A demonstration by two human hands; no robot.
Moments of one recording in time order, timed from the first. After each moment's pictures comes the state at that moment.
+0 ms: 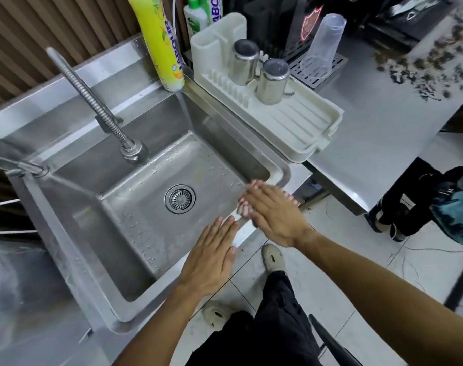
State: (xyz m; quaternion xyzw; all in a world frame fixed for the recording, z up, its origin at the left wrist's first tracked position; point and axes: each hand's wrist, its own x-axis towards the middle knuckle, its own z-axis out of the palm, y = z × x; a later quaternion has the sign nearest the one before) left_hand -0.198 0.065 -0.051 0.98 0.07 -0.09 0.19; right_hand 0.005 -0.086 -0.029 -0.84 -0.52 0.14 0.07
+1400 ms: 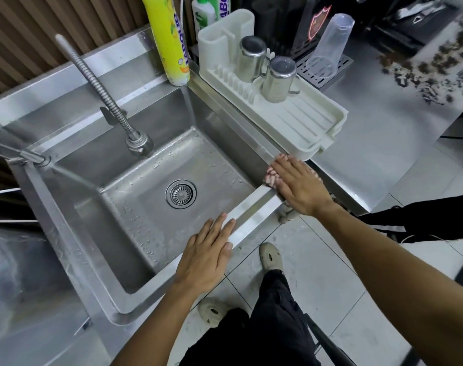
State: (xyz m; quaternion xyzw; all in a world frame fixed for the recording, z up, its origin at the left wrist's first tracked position) left_hand -0.211 0.067 -0.048 0.96 0.13 -0.08 0.22; right_hand 0.076 -0.100 -0.030 -0.88 -0.46 0.13 0.05
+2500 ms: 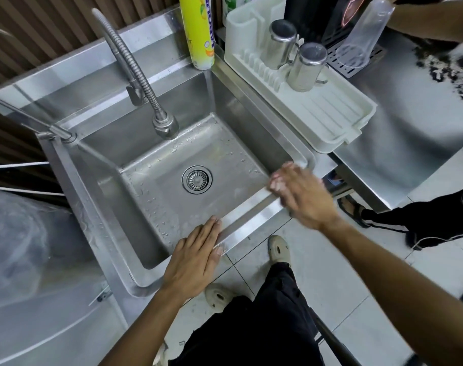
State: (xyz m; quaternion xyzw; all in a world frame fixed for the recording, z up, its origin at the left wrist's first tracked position) left_hand -0.284 0.085 -0.052 0.96 0.18 -0.06 0.21; right_hand 0.021 -0.094 -0.030 -0.86 -0.48 0.13 0.06
